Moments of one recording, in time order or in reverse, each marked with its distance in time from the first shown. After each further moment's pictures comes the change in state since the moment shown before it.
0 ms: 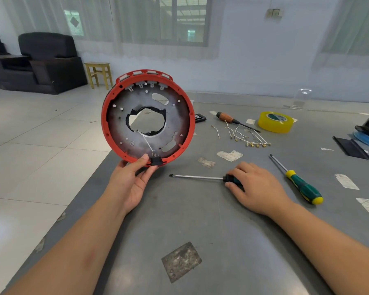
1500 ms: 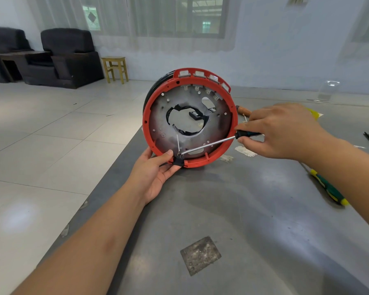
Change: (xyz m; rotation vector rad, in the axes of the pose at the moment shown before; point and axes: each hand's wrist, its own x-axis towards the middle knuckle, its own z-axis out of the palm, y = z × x) left_hand 0.007 -0.004 -0.004 0.208 -0.130 -0.041; right_hand 0.061 -0.006 -0.103 -0.141 0.383 -0.424
